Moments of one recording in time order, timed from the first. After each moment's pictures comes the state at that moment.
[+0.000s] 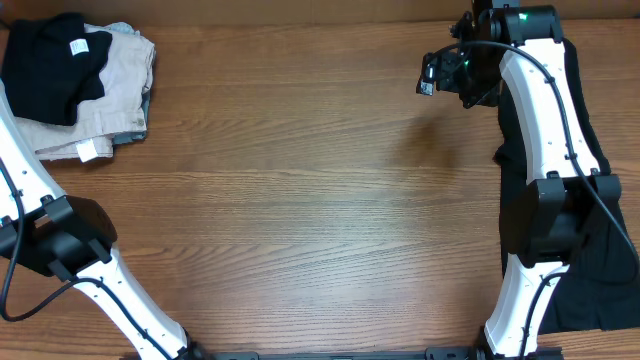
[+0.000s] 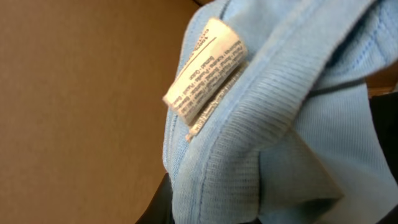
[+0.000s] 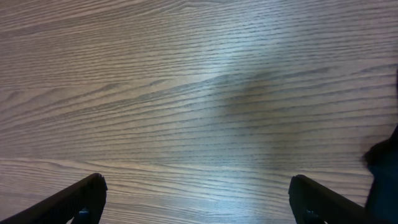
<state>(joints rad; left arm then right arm) 0.52 2.32 2.66 -0.69 -0.33 0.71 0.06 2.16 2.19 -1.36 -0.20 0.18</state>
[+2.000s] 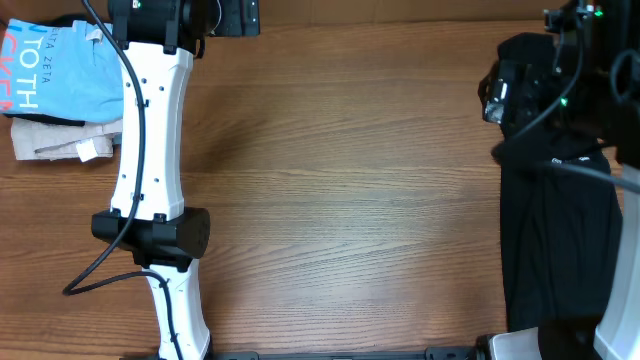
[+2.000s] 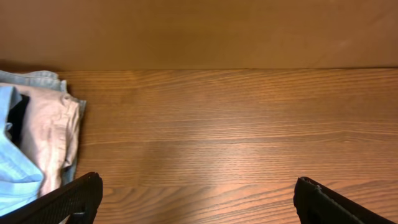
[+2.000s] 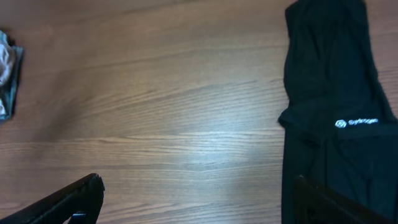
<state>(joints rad) -0.15 2.20 2.71 -1.32 -0.04 -0.15 0.07 1.60 2.32 -1.64 -0.08 0.17</state>
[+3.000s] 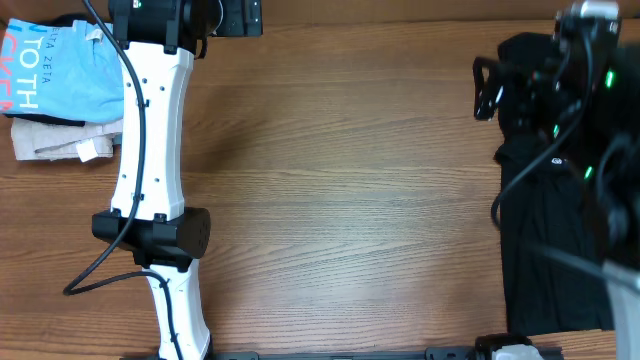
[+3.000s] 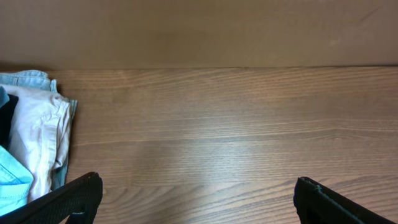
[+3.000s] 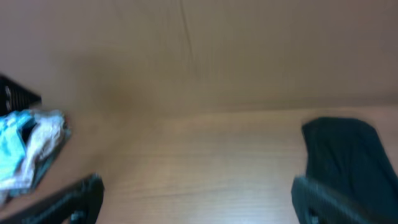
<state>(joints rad) -0.15 2.20 2.71 -1.32 -0.02 -0.15 0.11 1.16 1.59 -0.83 -0.09 0.17</state>
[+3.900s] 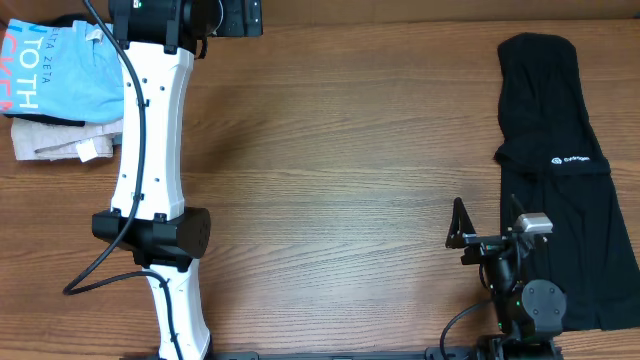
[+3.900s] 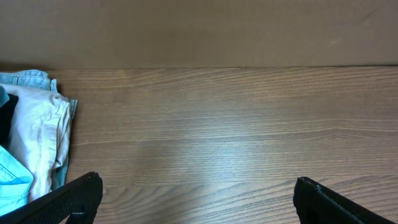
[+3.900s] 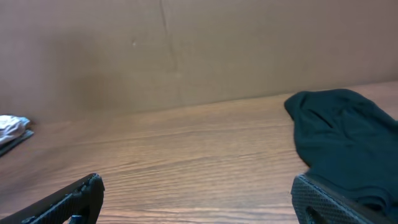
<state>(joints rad) -0.15 2.20 2.71 -1.32 -0.02 -0.15 0.02 0.10 0.07 -0.01 -0.08 0.17</state>
